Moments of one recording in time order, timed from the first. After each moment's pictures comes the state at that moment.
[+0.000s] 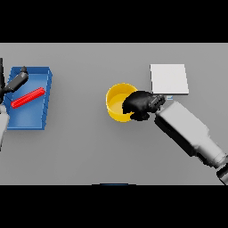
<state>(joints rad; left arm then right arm) -0.43 0.53 -0.06 -1.18 -0.38 0.10 0.46 -0.73 -0.36 0.70 -1.15 0.81 0.57 -0.17</state>
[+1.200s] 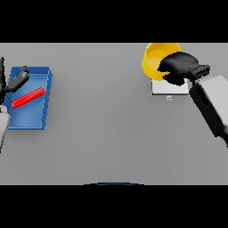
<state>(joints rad) -0.43 0.53 -0.06 -1.21 -0.38 0.09 0.47 -0.83 -0.53 0.43 -1.01 0.78 0.45 -0.12</state>
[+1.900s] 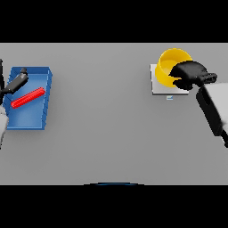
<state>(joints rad) -0.41 0.54 -0.06 -1.22 -0.38 0.08 0.48 -0.84 -0.50 0.40 -0.69 0.80 0.28 -0.22</state>
